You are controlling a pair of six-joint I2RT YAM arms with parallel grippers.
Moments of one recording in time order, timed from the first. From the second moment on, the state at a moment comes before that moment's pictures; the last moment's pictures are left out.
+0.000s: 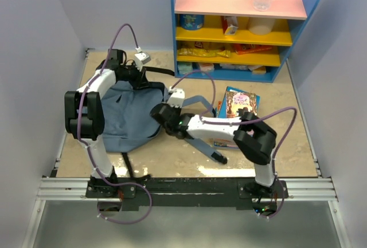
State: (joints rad) left arm -0.03 1.95 1.48 -0.45 0.77 0.52; right arm 1.11 1.95 1.34 -0.14 0.78 0.91
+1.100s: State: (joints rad) left arm -0.11 1.97 1.45 -0.49 0.81 0.60; right arm 1.03 1.64 1.29 -0.23 0.63 0.81
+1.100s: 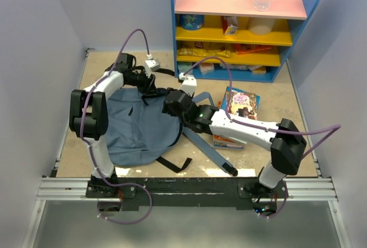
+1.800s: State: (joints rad) left arm -0.11 1.94 1.40 -0.46 0.80 0.59; right arm 1.05 1.92 1.35 -0.30 0.61 0.93
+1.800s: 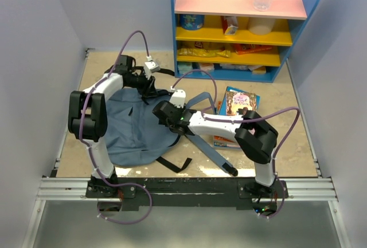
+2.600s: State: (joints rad) left arm -0.11 1.93 1.39 -0.48 0.82 0.64; right arm 1.03 2.01 1.43 -0.30 0.78 0.88
